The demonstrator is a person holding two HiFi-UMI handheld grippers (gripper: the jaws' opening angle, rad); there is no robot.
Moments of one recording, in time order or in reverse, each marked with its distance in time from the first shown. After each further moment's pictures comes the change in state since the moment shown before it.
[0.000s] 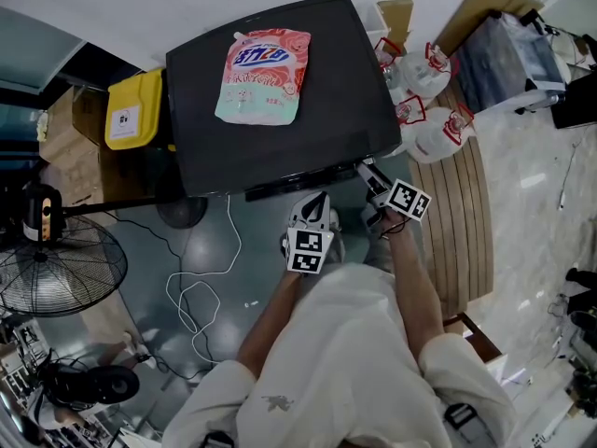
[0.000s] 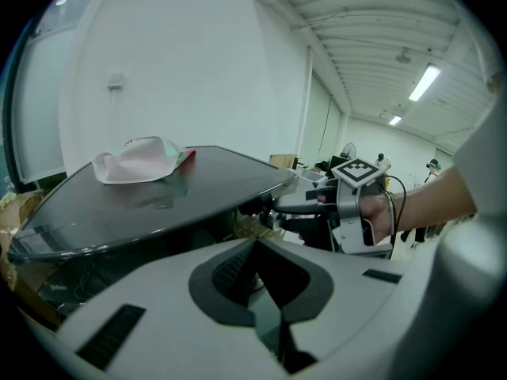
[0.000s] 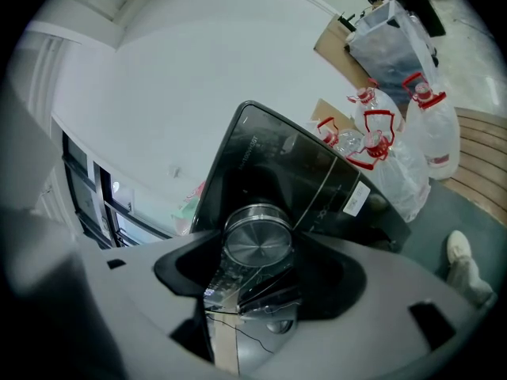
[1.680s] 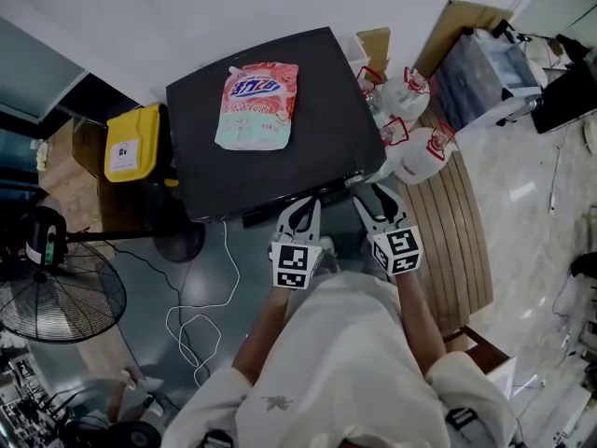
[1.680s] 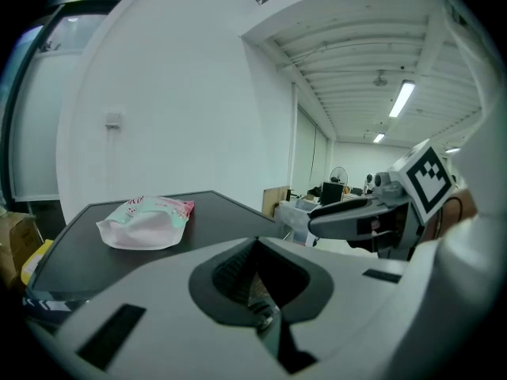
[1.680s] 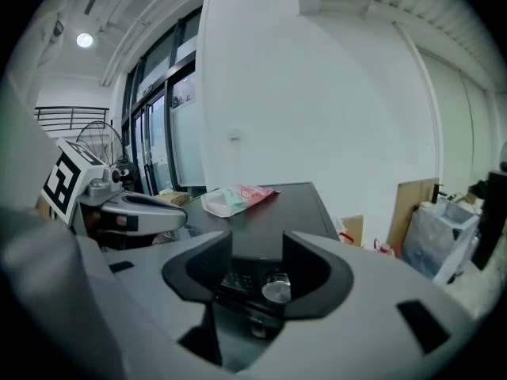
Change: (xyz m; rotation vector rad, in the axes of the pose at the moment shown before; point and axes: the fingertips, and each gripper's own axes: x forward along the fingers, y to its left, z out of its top) left arm -0.045 0.008 0.093 0.056 -0.237 -0.043; right arm -0.084 0.130 0.020 -1.003 -0.120 -0.159
